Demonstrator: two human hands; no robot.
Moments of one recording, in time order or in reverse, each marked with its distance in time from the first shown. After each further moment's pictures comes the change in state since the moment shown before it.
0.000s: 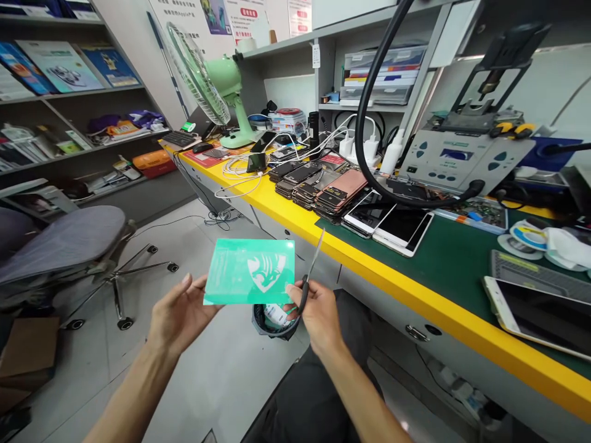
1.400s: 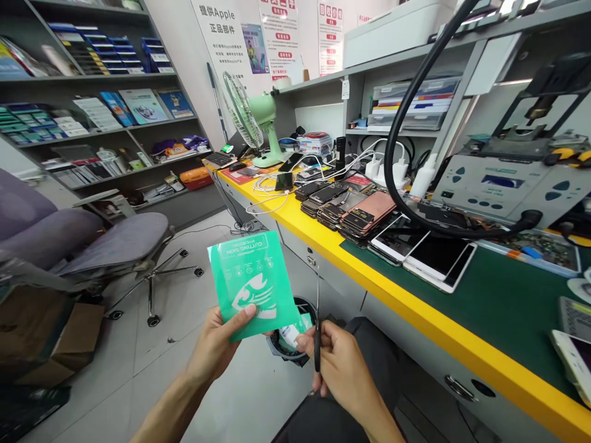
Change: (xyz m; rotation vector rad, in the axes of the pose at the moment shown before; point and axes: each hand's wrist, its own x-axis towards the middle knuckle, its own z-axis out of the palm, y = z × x) left_hand -0.024 -0.018 0.034 0.348 -0.068 0.130; right_hand -0.017 0.008 -0.026 -0.462 -0.332 0.057
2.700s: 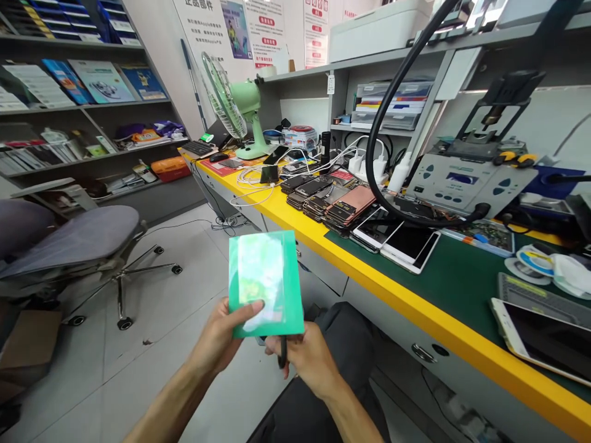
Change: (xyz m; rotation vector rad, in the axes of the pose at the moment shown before) left_hand -0.002 -0.001 0.027 -0.137 -0.138 -0.133; right_hand -0.001 0.007 0.030 0.308 -0.127 -0.082
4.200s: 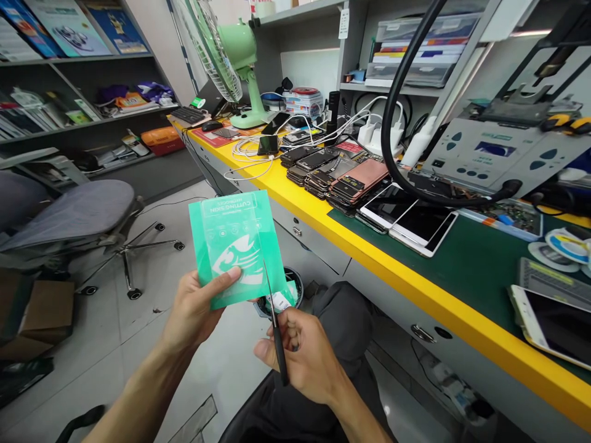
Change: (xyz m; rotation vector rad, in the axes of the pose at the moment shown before) left_hand 0.000 0.017 -0.008 0.067 0.221 0.146; right_hand -0.029 -0.029 0.008 -0.187 -0.060 0.041
